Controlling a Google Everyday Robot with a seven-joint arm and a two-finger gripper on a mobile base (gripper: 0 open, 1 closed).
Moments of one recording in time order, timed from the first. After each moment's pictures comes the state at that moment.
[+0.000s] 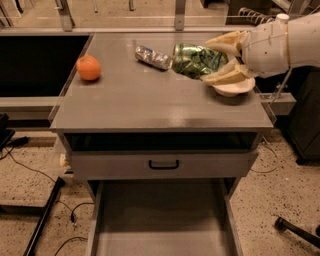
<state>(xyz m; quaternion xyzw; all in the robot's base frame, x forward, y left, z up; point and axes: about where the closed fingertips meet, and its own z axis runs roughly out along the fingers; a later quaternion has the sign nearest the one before) 0.569 -0.123 0.984 -0.68 0.51 0.09 0.52</state>
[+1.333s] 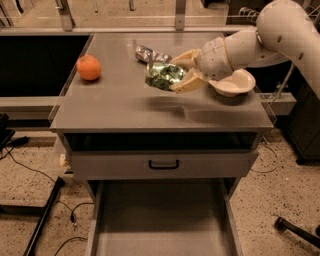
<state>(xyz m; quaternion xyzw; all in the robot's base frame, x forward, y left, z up) 0.651 -0.058 0.904 -0.69 0.53 0.18 0.45</state>
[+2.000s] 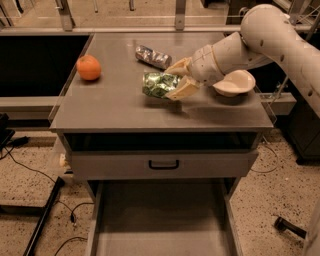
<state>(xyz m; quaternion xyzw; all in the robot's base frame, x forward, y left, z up) 0.658 -0.045 0.873 -0.71 0.55 0.17 0.41</state>
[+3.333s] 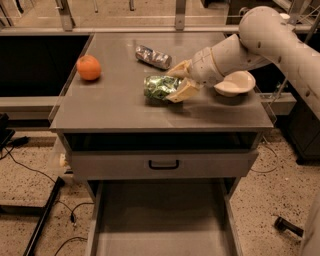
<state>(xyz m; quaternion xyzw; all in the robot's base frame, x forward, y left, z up) 0.661 -0.046 0.865 -0.70 0.56 0.17 0.40</state>
